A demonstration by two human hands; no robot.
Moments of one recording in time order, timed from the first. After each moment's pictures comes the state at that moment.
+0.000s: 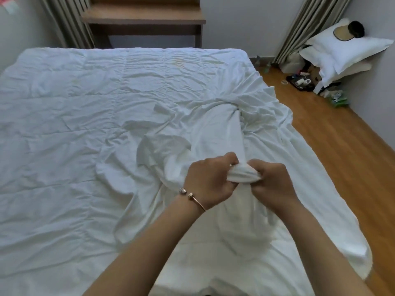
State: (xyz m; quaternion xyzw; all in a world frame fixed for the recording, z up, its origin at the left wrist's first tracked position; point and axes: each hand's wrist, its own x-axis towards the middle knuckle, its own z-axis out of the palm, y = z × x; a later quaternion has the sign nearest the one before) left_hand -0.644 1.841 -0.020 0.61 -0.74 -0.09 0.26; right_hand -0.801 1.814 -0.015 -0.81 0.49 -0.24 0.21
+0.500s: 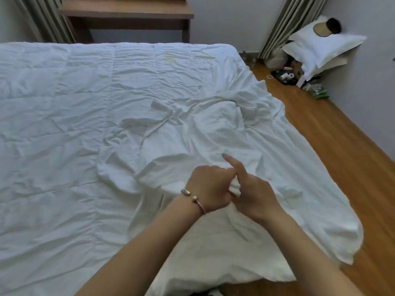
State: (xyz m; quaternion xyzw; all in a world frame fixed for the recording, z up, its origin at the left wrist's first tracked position) left_hand -0.585 1.861 -0.049 0.56 -0.81 -0.08 0.14; right_hand -0.742 1.855 -0.053 -0.84 0.51 -0.09 0.18
